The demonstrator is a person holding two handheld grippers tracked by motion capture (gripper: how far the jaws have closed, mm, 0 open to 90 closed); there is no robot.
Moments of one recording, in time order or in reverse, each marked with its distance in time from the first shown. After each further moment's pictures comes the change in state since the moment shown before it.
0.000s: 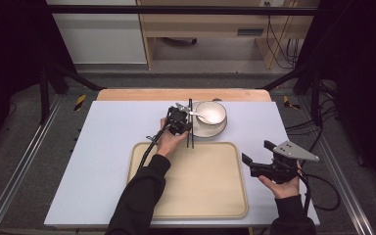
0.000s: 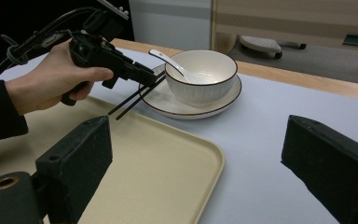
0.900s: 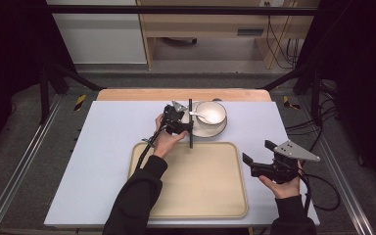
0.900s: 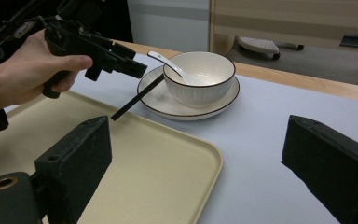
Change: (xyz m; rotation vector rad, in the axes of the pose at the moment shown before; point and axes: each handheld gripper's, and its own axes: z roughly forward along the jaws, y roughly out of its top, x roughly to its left) left arm -0.002 0.005 -0.028 -0.058 0.065 0.027; right arm 0.000 0.001 -0.002 -0.008 -0.005 -0.001
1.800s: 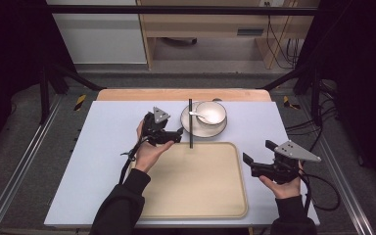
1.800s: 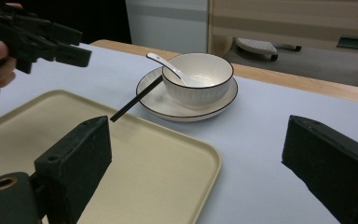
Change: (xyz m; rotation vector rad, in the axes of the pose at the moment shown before) left arm 0.003 -0.020 -0.076 -0.122 0.003 -0.017; right arm 0.001 0.001 -0.002 -0.005 -0.007 -0.002
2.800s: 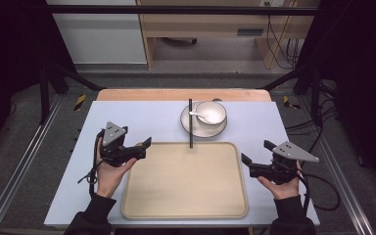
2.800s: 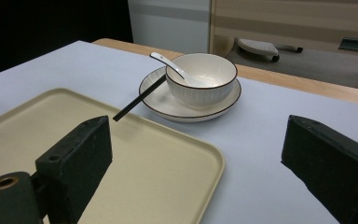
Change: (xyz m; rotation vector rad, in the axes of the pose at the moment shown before) left arm 0.034 -0.037 -0.114 -0.147 0.029 -0.080; right arm 0.004 0.000 0.001 0.003 0.004 -0.011
